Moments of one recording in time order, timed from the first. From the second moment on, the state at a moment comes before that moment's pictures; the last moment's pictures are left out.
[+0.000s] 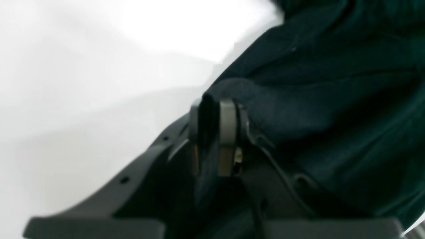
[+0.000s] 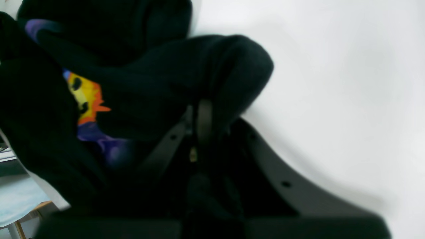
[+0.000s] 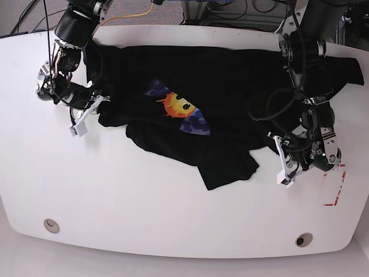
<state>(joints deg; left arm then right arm) -26.2 -10.1 -12.1 72.4 -11.7 -42.0 79.8 4.2 10.3 31.3 75.3 41.2 40.0 -72.8</state>
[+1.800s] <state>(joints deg) -36.5 -12.1 -11.7 97.8 -11.9 -41.9 82.2 21.0 15.9 30.5 75.2 45.6 40.0 -73.9</state>
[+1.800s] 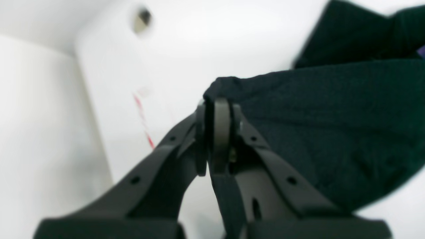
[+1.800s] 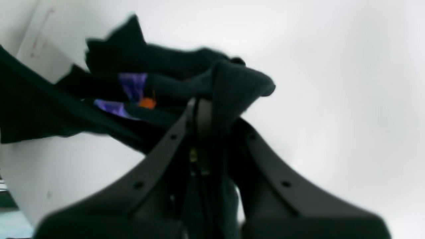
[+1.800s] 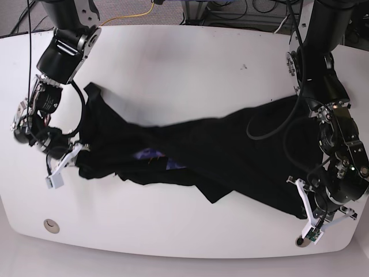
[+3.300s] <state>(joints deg) -73.0 -17.8 -19.0 91.9 -13.1 -41.9 82.4 71.9 39.5 4.7 51.2 44.3 40.4 -64.8</state>
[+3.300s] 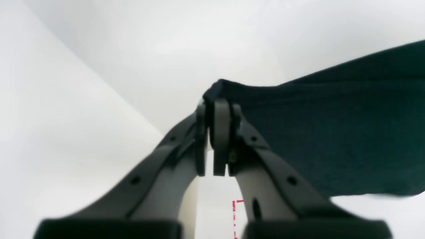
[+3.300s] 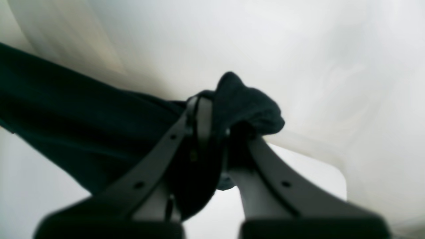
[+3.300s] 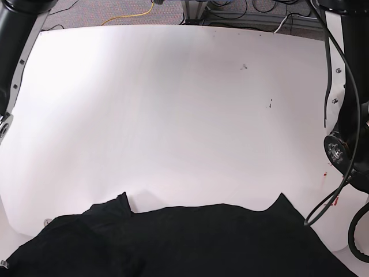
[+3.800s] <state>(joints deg) -72.0 -17.6 -18.8 94.1 -13.1 -41.9 82.7 71.4 39.8 4.9 51.1 48.3 40.4 -67.9</state>
